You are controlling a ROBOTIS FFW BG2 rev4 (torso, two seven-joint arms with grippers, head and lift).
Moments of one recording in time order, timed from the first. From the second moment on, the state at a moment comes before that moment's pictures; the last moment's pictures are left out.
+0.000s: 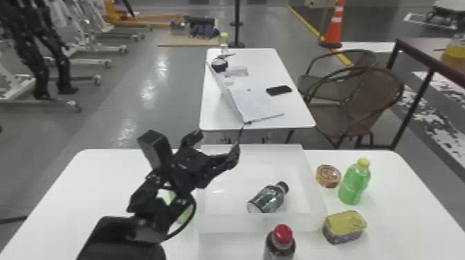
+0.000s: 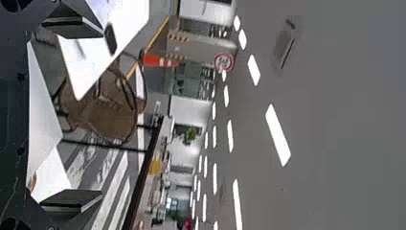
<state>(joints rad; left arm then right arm) -0.09 0.00 -0.14 -1.61 0.21 -0.01 -0.43 0.50 -0.11 0.12 -1.52 -0.13 -0.54 -0.08</state>
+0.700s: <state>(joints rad) 0.45 0.00 0.16 -1.72 0.10 -0.36 -0.09 0.51 -0.12 0.12 -1.53 -0.13 -0.54 -0.08</state>
